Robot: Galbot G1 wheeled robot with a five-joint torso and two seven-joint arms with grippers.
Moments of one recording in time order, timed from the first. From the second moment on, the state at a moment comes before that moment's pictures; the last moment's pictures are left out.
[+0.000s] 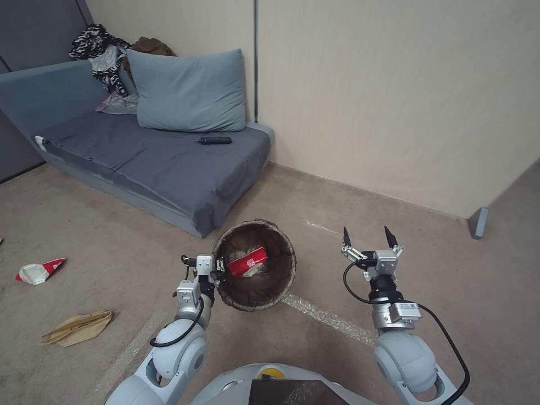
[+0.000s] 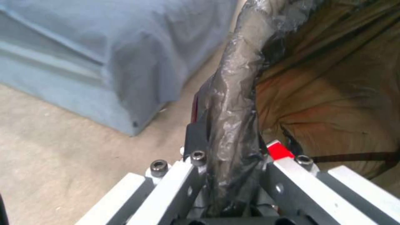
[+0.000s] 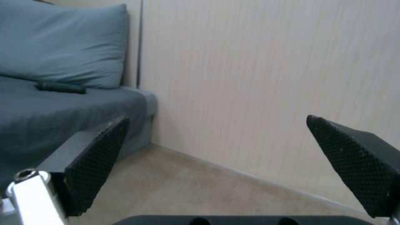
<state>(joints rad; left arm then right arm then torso) 1.50 -1.16 -0.20 -2.14 -0.41 0.27 -0.43 -1.64 1.14 0.45 2.12 0.13 0.23 0.36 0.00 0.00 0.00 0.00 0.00</state>
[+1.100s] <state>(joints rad) 1.51 -1.18 -0.20 -2.14 -0.37 0.26 -0.43 -1.62 1.13 0.44 2.12 0.13 0.23 0.36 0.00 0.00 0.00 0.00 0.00</state>
